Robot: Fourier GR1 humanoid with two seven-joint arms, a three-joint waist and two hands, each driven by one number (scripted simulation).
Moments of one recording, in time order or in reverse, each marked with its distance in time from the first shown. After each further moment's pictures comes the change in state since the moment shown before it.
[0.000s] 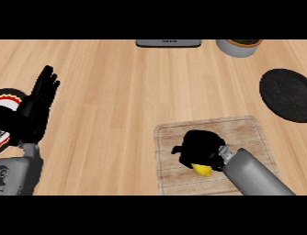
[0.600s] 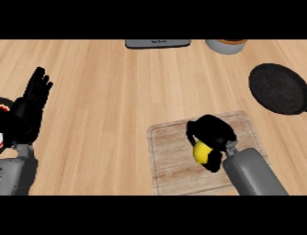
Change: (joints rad) left arm 0.007 0.010 0.039 0.017 0.000 0.003 -0.007; right arm 0.098 0.176 -0.360 0.050 -0.067 -0.014 0.363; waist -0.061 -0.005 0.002
